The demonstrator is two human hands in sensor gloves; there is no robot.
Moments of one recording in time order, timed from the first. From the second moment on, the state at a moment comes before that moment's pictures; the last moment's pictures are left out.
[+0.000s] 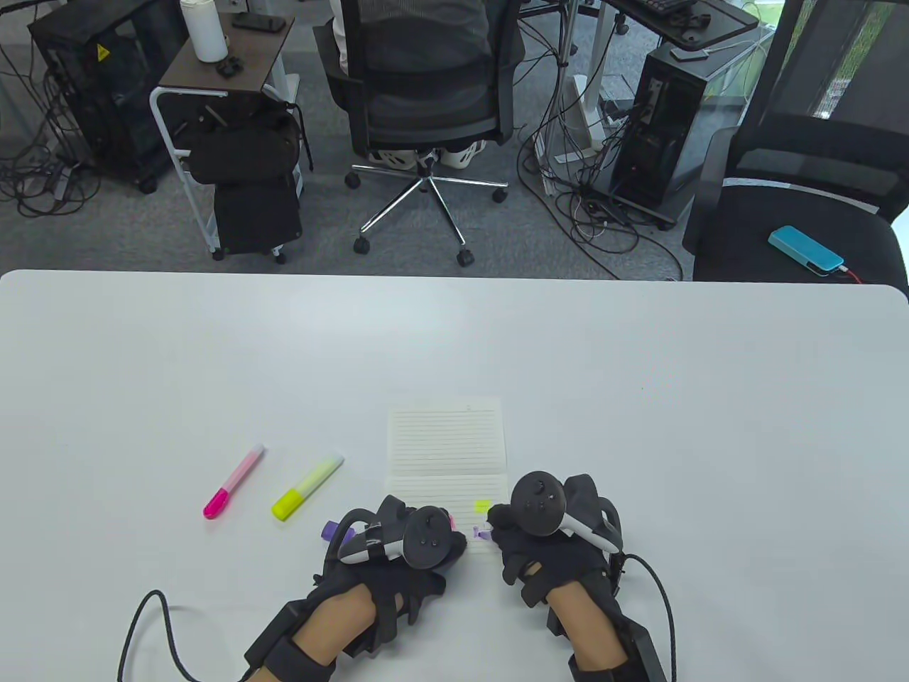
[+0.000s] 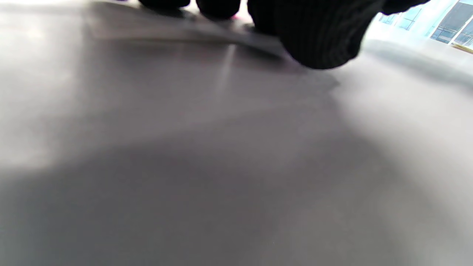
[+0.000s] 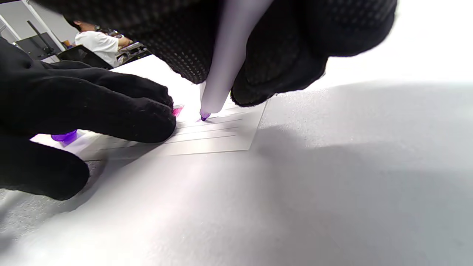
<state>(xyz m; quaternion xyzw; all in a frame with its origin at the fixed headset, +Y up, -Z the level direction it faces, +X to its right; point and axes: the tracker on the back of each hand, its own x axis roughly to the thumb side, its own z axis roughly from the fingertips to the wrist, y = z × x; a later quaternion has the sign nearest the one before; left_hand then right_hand) -0.090 -0.775 -0.279 -0.23 -0.28 0.05 0.93 0.108 -0.741 -0.294 0.15 0.17 0.96 0.15</state>
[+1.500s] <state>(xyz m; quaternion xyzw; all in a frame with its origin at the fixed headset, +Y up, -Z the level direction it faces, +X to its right) -0.090 -0.776 -0.280 -0.24 -0.28 0.05 0.93 0.106 -0.742 -0.298 0.14 0.14 0.97 0.13</state>
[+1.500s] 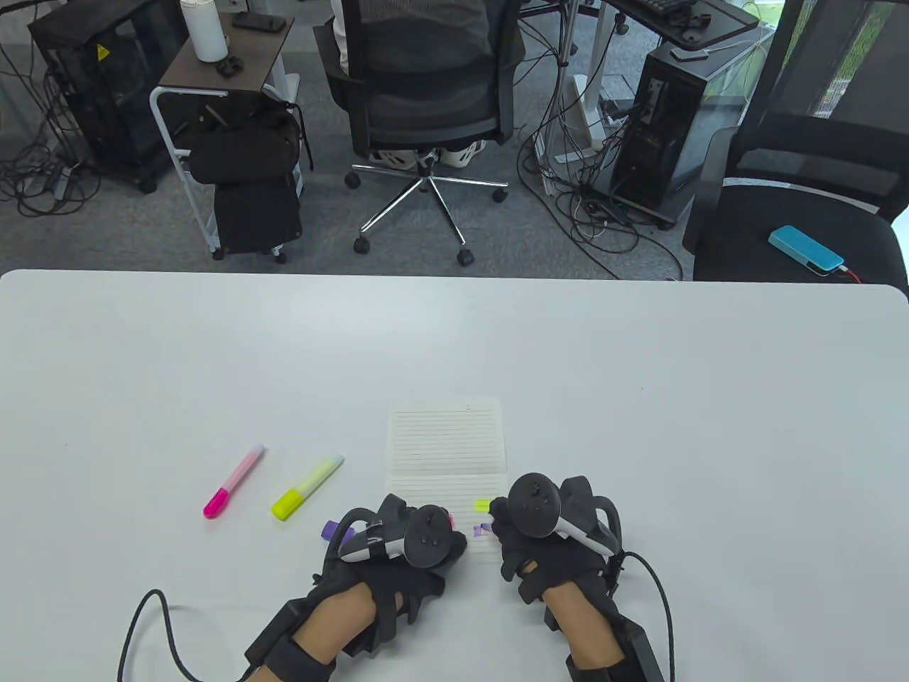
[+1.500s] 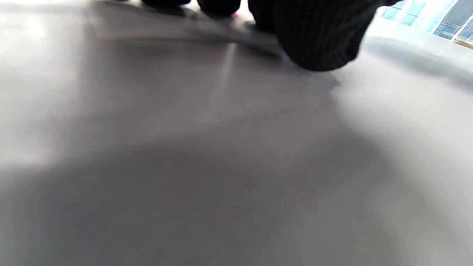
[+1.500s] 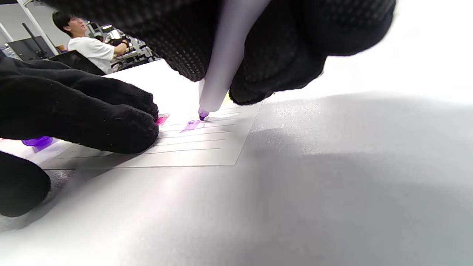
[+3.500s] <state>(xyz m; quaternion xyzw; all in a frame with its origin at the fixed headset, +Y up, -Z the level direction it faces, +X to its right) -0.138 -0.714 -0.286 -0.04 -0.25 0.19 0.95 0.177 -0.719 -0.281 0.10 -0.06 0.92 0.38</state>
